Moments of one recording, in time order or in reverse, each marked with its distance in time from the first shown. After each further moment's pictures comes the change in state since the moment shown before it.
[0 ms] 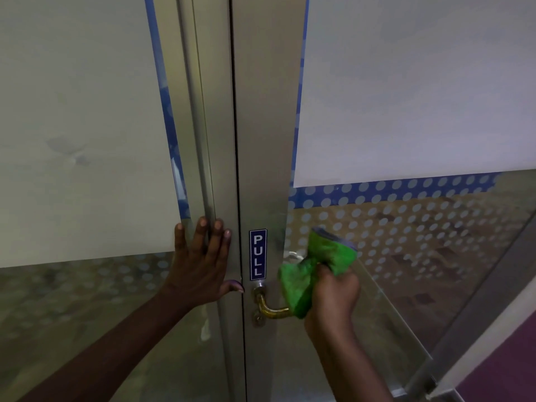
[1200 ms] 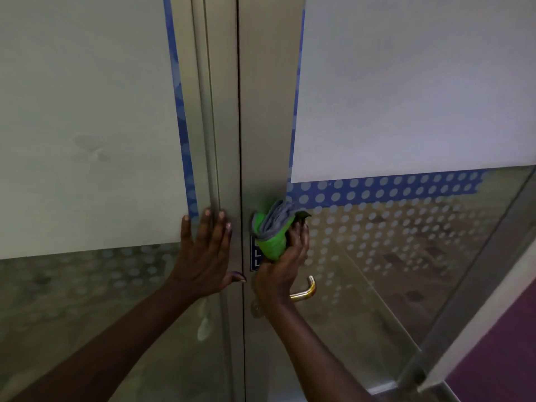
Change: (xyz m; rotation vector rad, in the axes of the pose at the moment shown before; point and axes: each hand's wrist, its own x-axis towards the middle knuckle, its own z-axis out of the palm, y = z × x) left_hand 0.004 -0.004 -0.022 -0.163 -0.153 -0.031; right_hand -0.023 0.051 0.059 -0.215 -0.060 -0.836
